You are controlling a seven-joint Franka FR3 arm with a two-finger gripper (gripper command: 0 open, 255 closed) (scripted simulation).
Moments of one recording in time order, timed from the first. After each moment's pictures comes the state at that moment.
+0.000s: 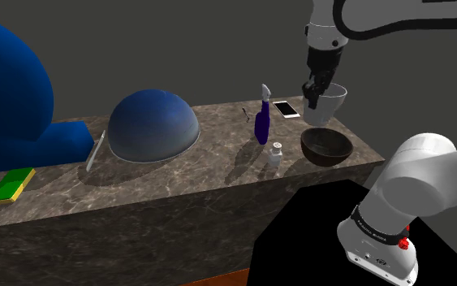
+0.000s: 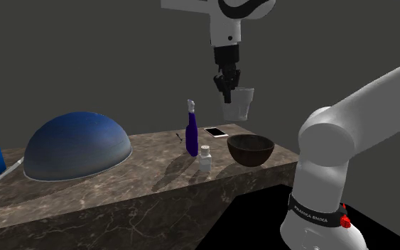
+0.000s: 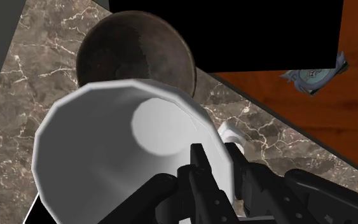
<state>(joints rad) -0.04 -0.85 0.07 -2.49 -0.12 1.61 0.05</state>
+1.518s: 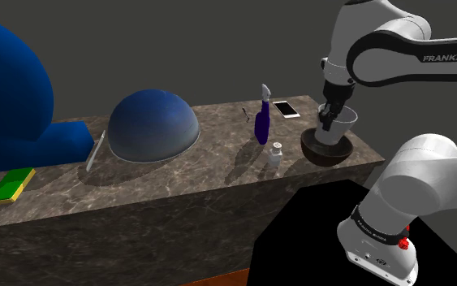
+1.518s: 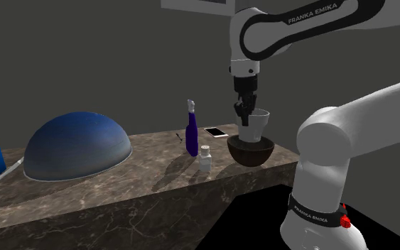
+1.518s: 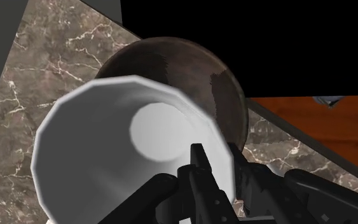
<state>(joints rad) -0.09 -1.03 -0.07 -2.80 -0.23 1.76 -0.04</state>
